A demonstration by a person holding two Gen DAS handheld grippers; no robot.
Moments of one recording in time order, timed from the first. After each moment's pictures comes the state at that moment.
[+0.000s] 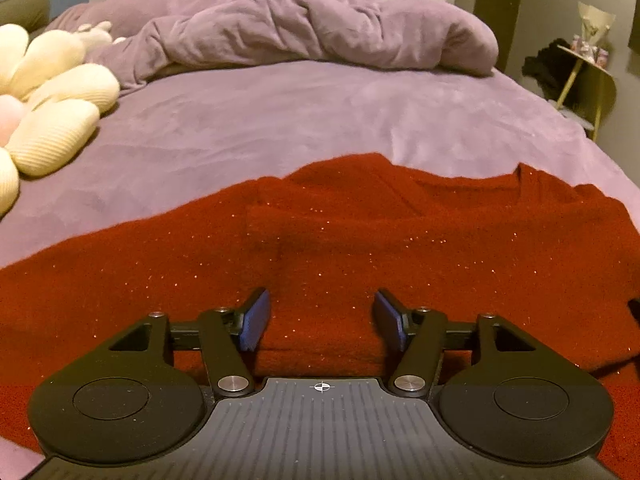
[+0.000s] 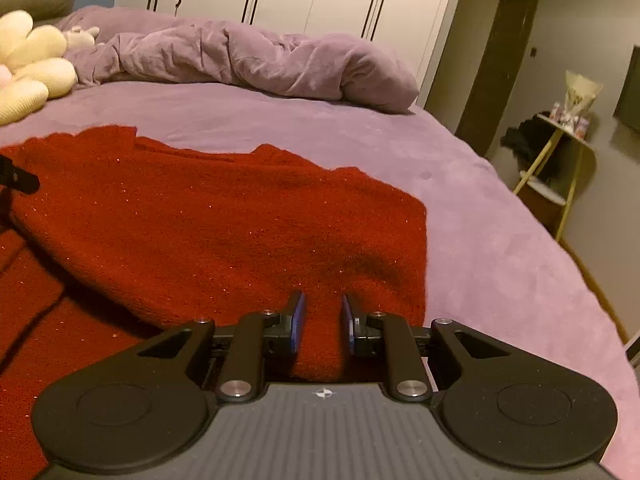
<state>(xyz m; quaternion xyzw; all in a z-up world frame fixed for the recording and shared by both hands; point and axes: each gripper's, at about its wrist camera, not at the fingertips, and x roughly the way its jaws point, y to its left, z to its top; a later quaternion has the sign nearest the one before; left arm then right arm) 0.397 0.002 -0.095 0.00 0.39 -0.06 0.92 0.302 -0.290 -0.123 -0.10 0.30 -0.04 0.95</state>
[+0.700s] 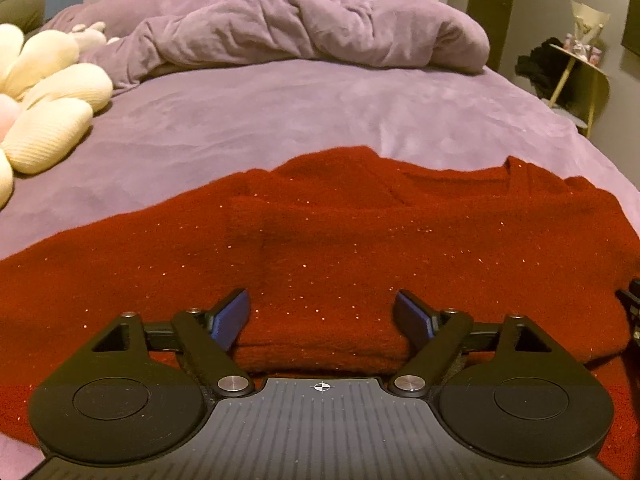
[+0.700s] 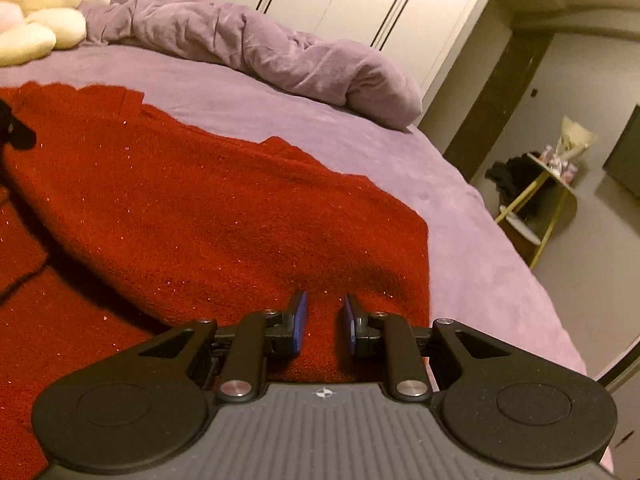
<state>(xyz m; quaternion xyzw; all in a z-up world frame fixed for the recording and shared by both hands) 0.388 -0.003 -0.100 0.00 0.38 -0.07 0.92 0.304 -0.261 -0.132 -0.20 0.29 -0.06 0.93</state>
